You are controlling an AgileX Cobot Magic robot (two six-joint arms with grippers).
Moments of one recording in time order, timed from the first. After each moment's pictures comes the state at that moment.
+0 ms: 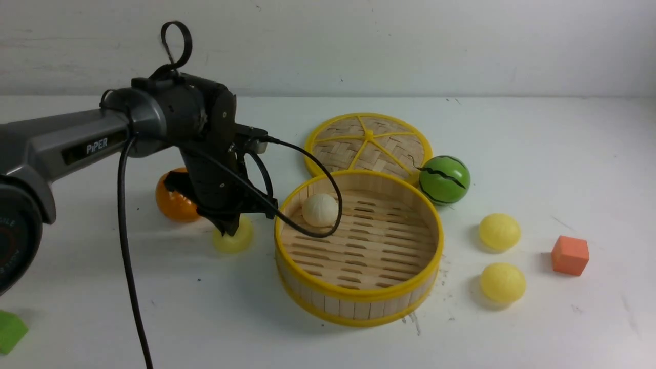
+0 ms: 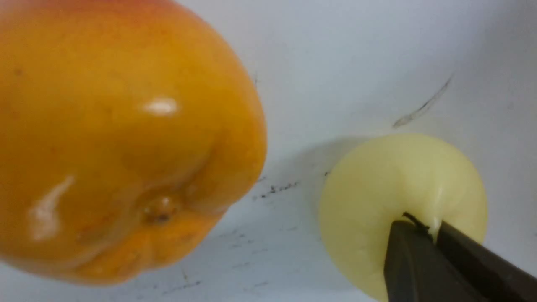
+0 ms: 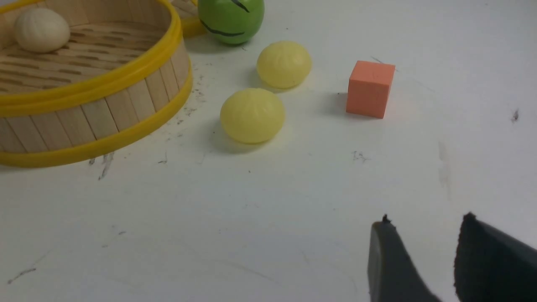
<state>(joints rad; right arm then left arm) 0.06 -0.01 0.02 0.09 0.39 -0.06 -0.33 2.11 -1.69 0.09 0.94 -0.08</state>
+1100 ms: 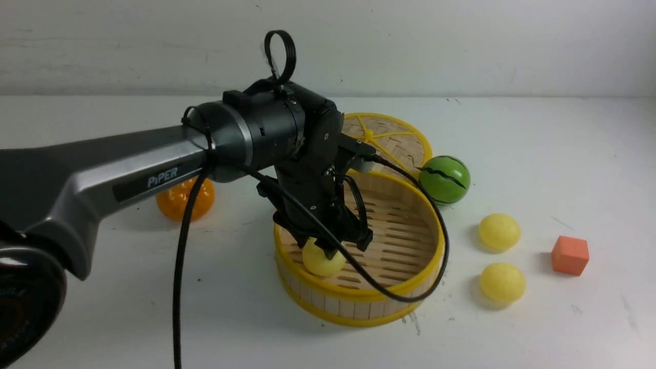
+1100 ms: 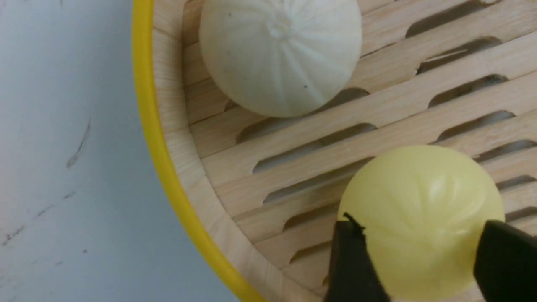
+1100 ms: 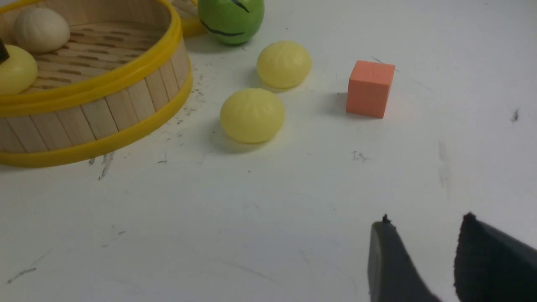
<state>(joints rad) 0.06 -0.01 0.02 0.09 0.39 -0.06 -0.62 2.03 -1.68 0.09 0.95 -0.09</state>
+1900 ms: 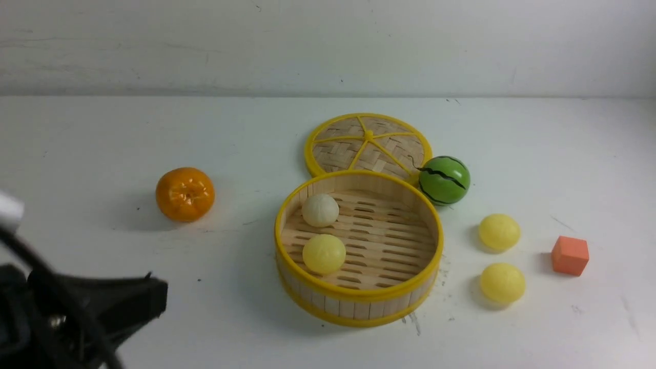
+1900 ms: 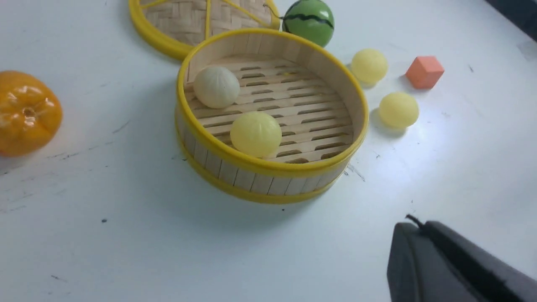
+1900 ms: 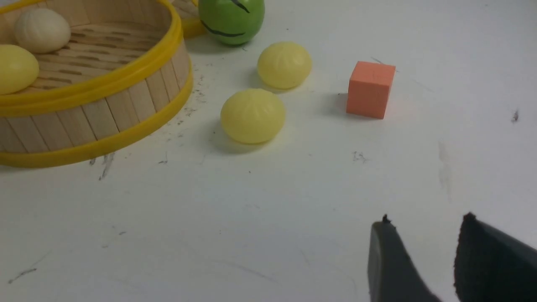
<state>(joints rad) 0.06 -0.01 0.02 0.09 0.39 -0.06 -0.62 0.61 -0.56 -0.15 0.42 -0.09</state>
